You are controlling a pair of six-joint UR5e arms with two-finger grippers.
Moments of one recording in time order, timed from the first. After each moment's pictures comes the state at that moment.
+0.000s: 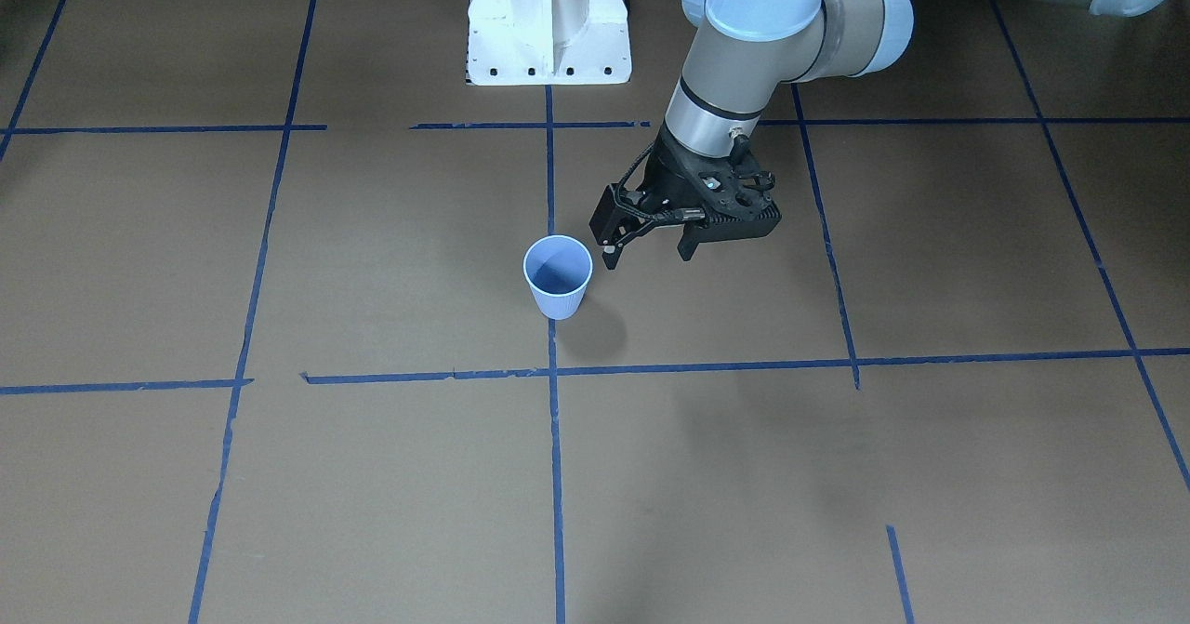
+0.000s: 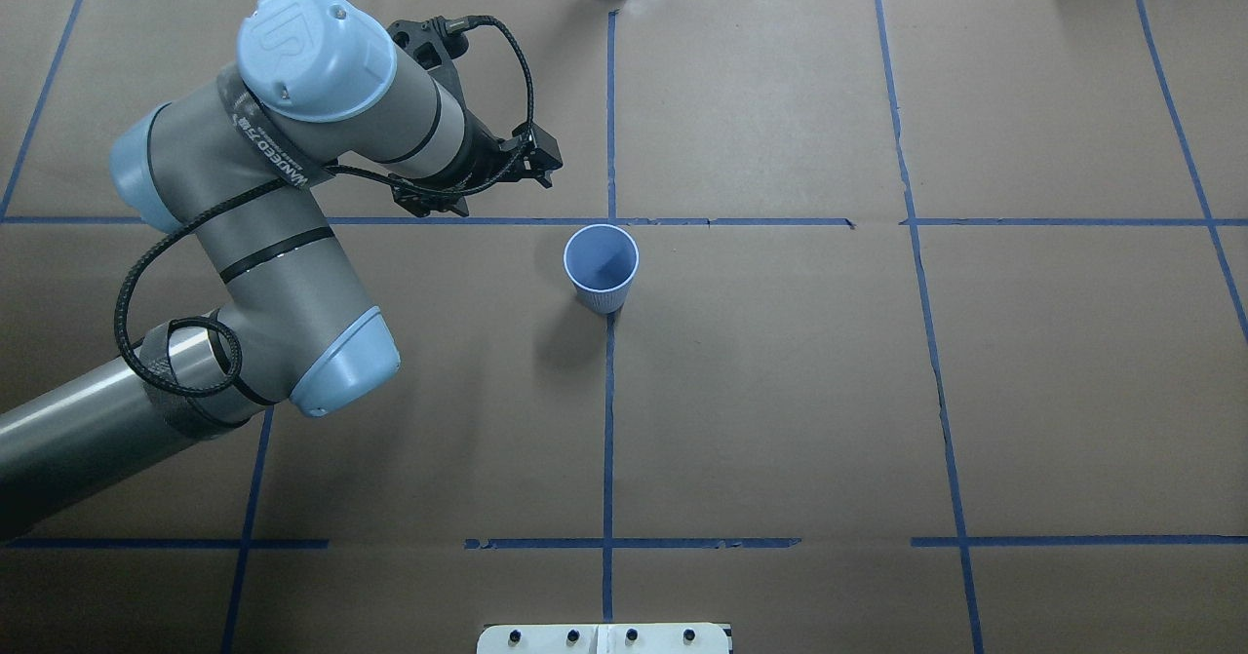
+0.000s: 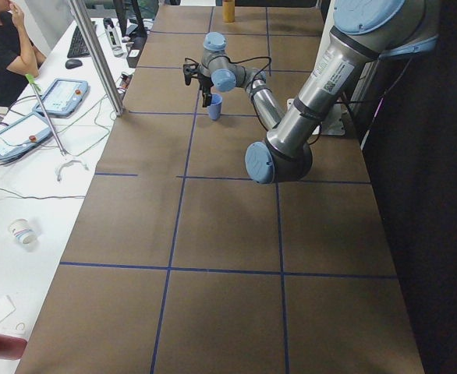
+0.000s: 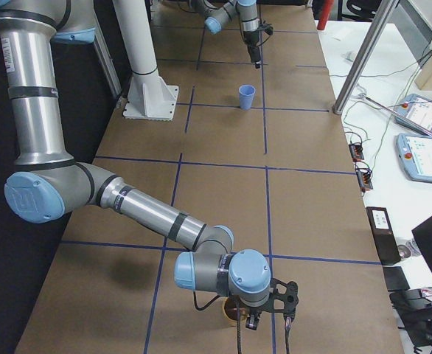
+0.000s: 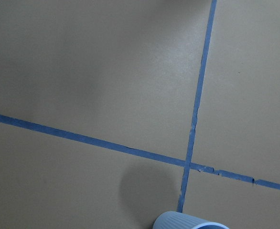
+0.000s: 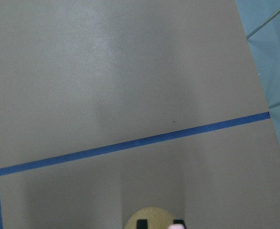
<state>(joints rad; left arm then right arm) -0.70 -2.26 -1.71 -1.75 -1.91 -1.43 1.76 -1.47 1.12 -1.14 2.29 0.12</state>
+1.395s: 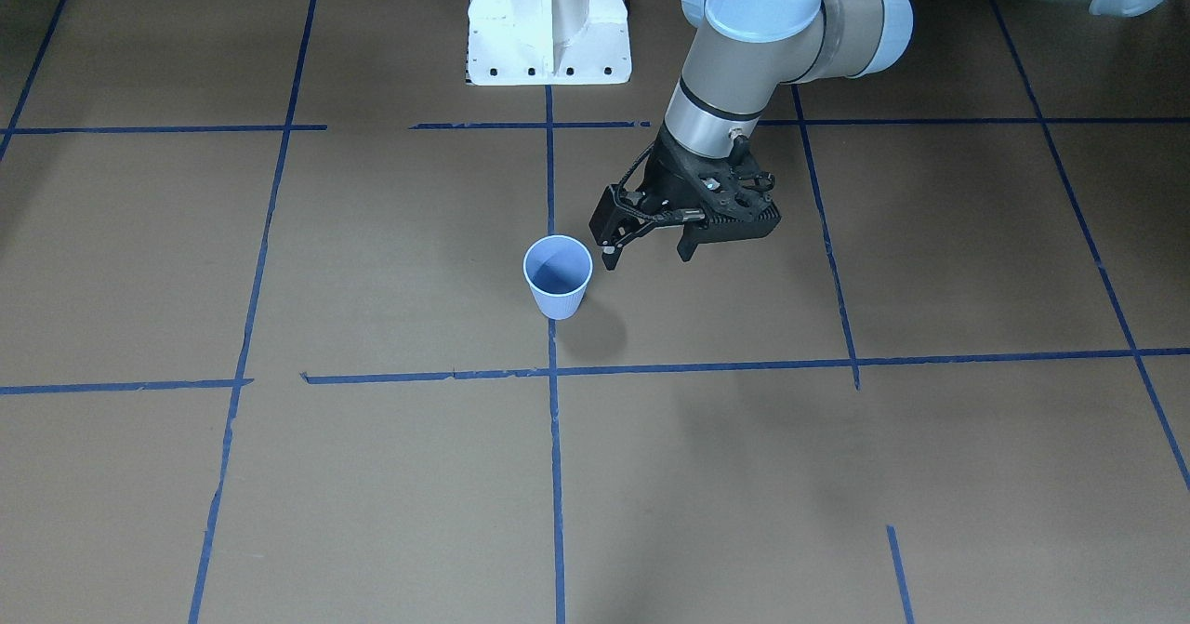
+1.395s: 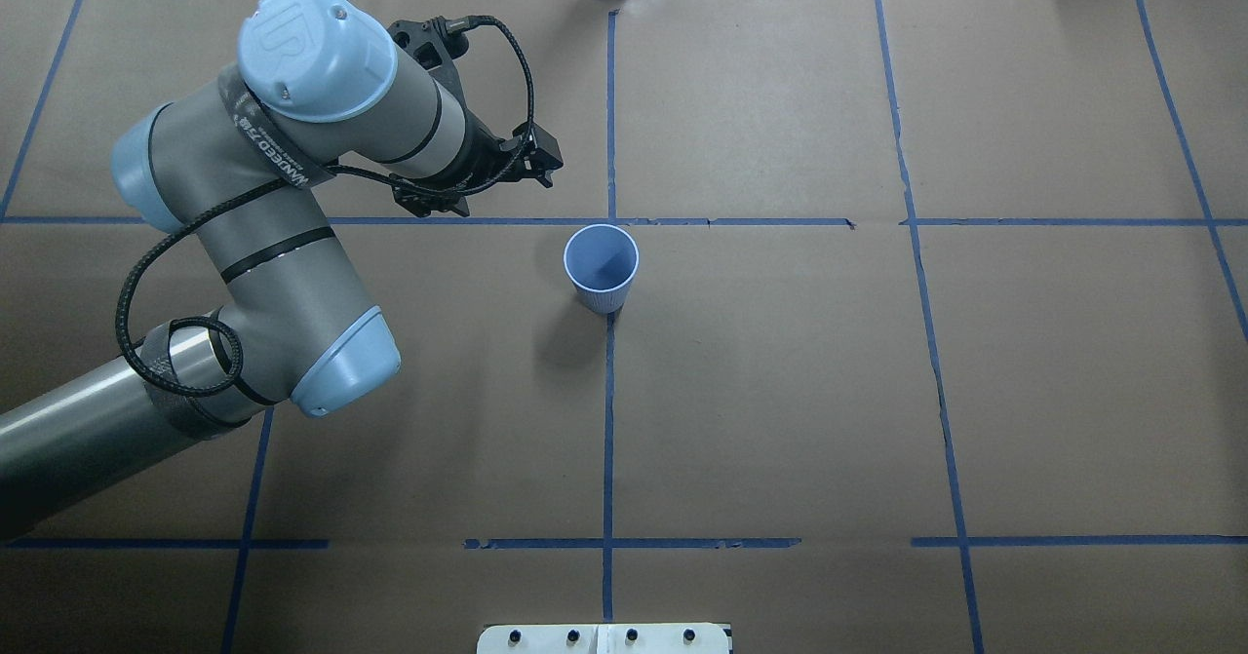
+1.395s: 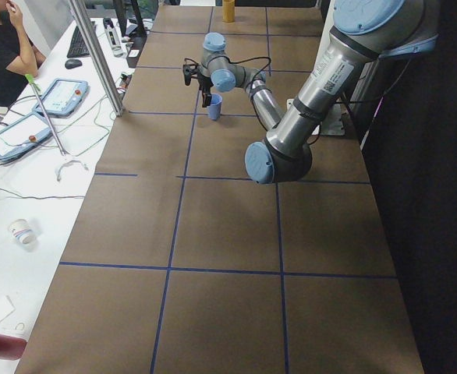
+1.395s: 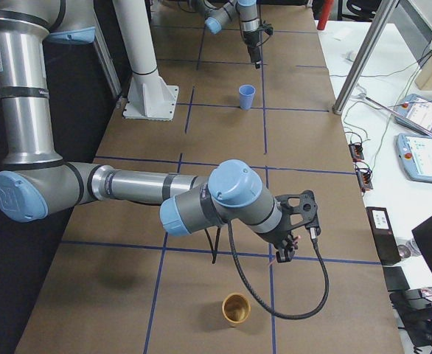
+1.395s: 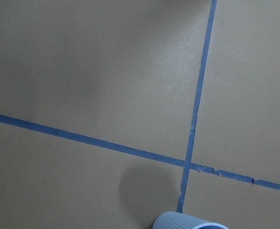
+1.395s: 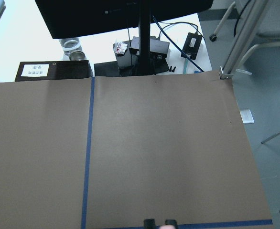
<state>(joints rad) -0.70 -2.26 -1.71 -1.75 -1.91 -1.43 1.84 -1.51 1.59 -1.15 2.43 0.14</state>
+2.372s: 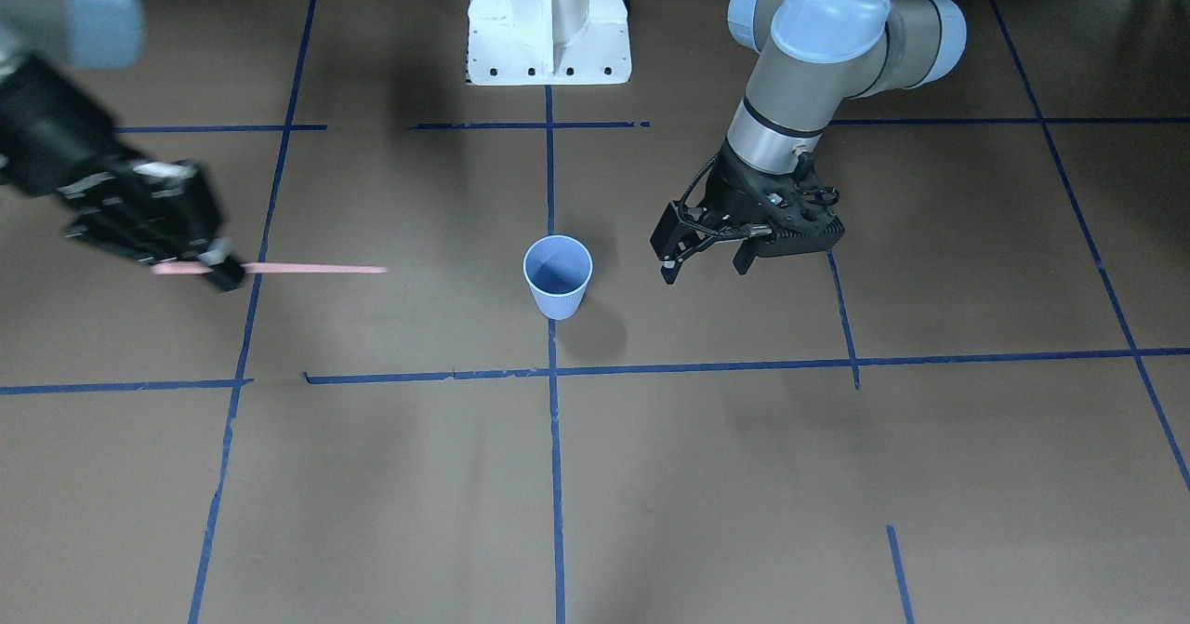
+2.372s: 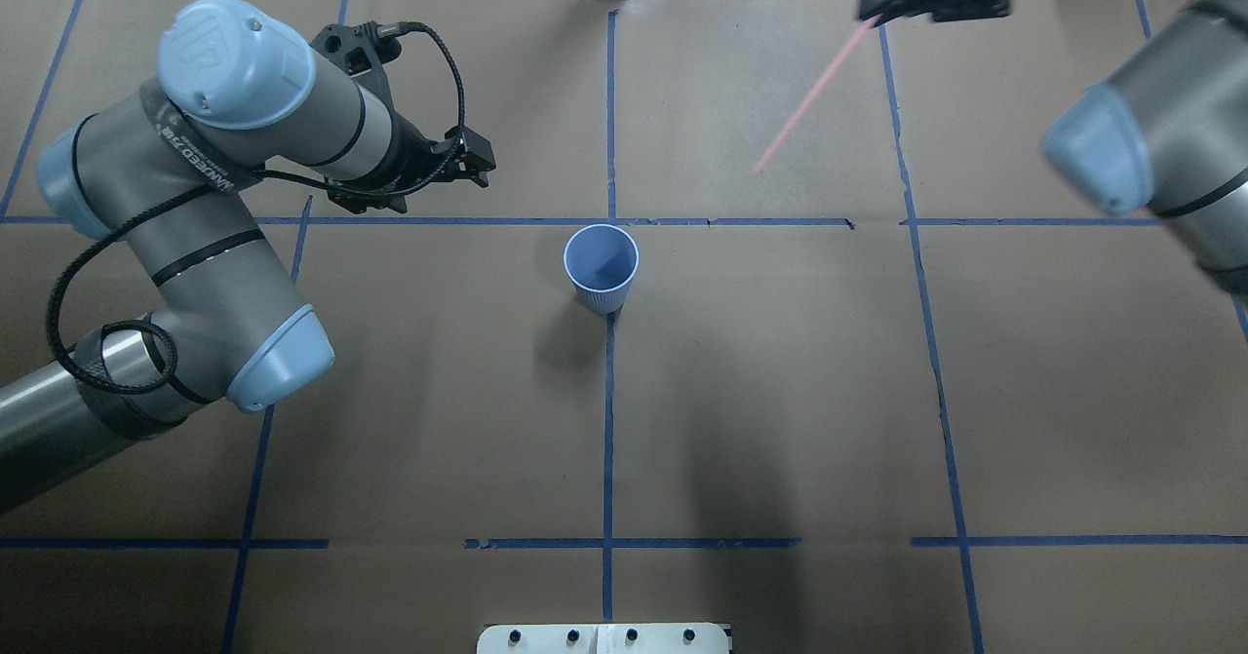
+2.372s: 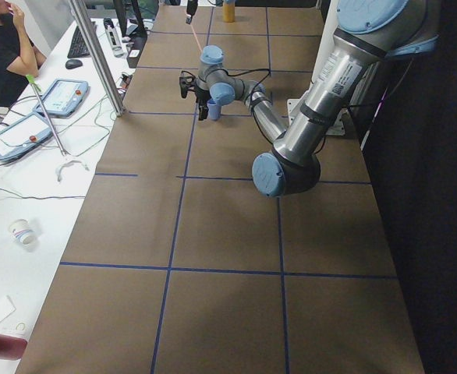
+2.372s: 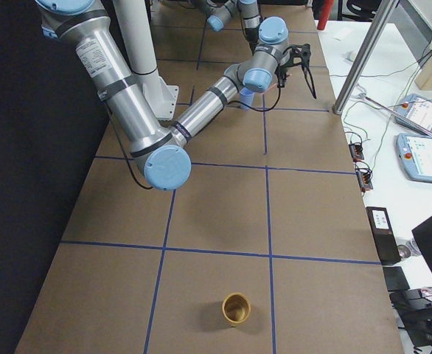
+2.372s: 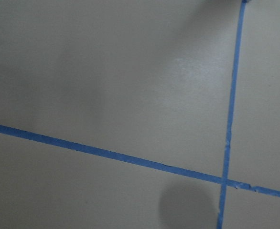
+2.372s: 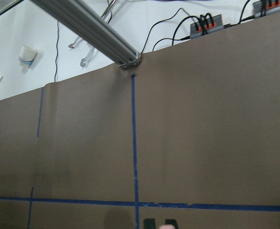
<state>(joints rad) -0.75 -2.14 -1.74 -1.79 -1.91 -1.37 1.03 -1.02 1.83 -1.16 2.23 1.28</state>
